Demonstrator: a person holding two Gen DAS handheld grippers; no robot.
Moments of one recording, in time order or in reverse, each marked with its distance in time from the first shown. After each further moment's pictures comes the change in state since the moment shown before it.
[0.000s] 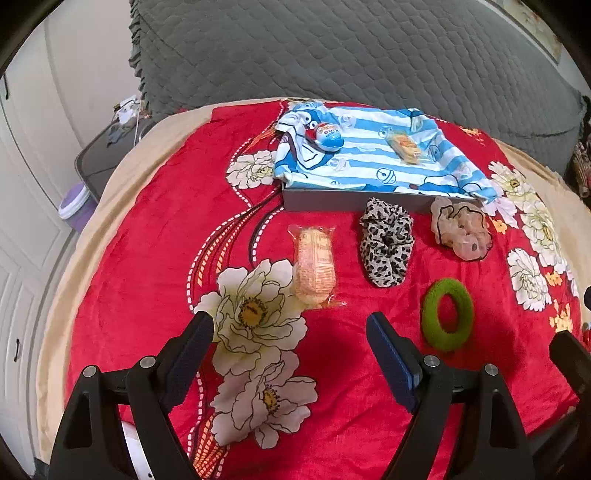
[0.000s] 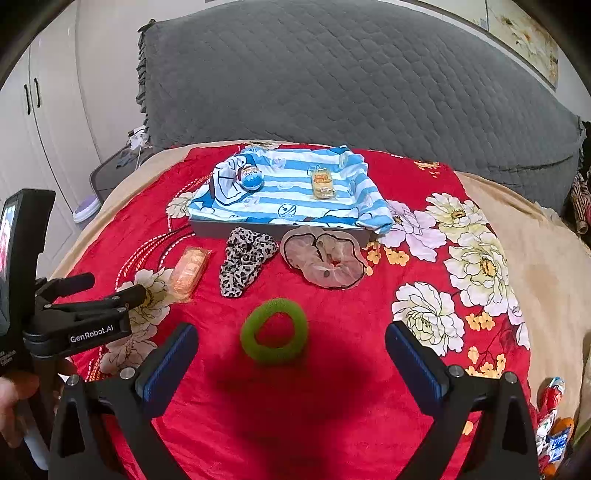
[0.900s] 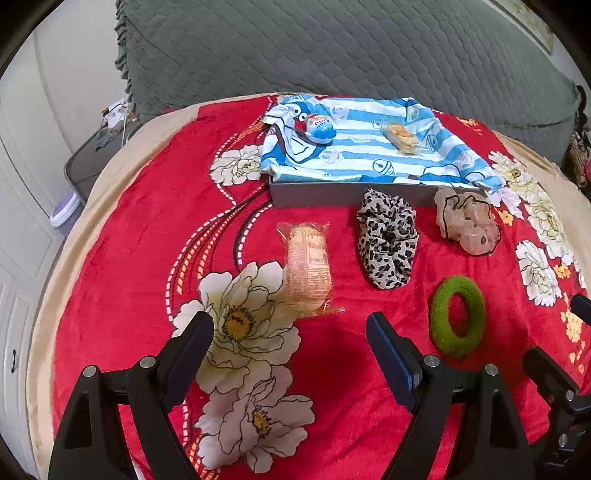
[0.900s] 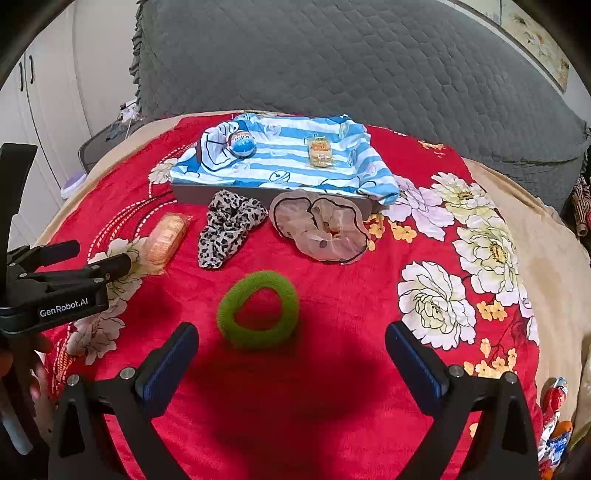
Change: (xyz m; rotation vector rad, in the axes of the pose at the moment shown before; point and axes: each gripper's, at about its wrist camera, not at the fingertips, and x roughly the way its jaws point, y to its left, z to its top) left arm 0.031 -0.008 0.000 0.019 0.001 -0.015; right arm 0.047 -0.002 -0.017 -0.034 0.079 -0.039
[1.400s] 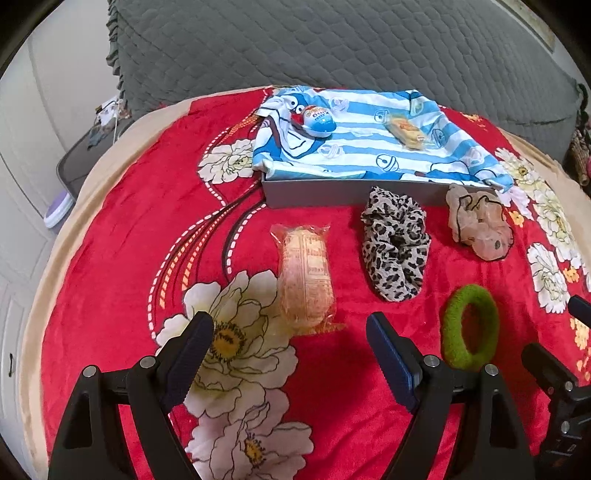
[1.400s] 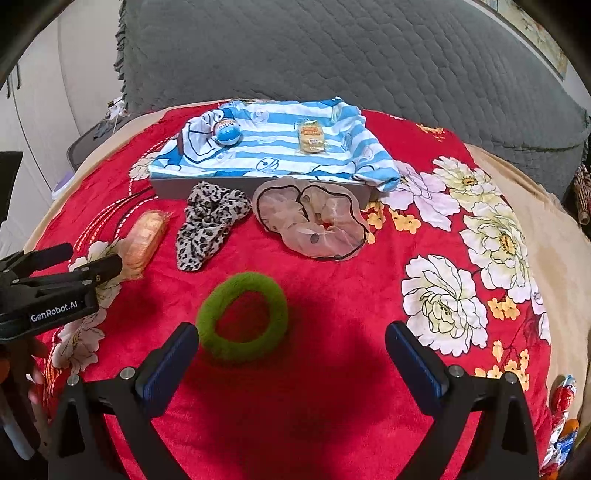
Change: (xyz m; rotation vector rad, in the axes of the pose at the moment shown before) left arm 0.029 -0.002 0.011 -0.001 0.012 0.001; right arm 0.032 -0.012 0.007 0.034 0.044 -0.004
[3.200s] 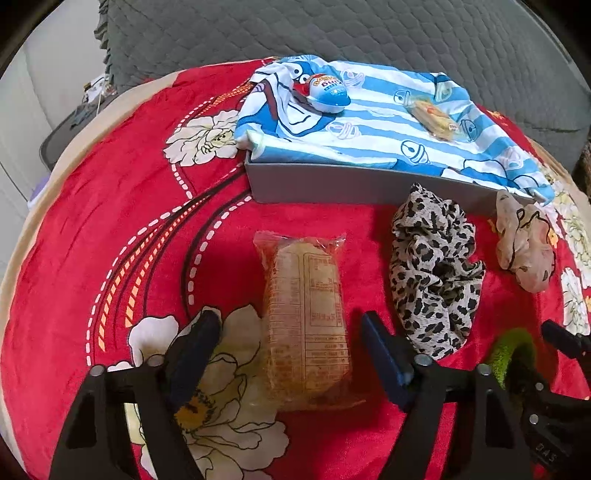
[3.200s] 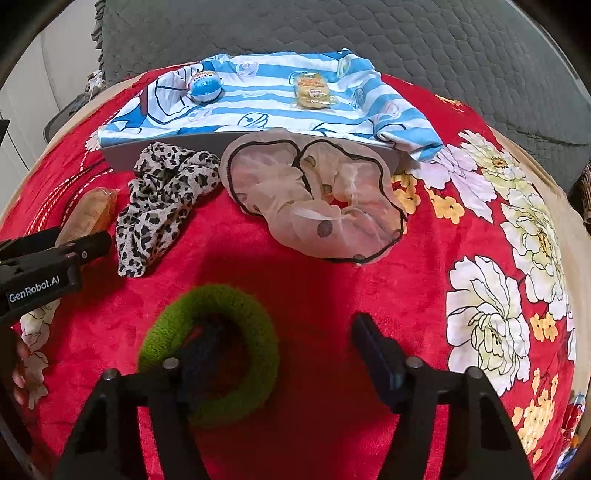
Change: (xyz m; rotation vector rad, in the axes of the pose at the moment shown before) left arm 0.075 0.001 0.024 -0.072 0.066 -0.018; right arm 0.082 0.005 0.015 -0.018 0.121 -0.045
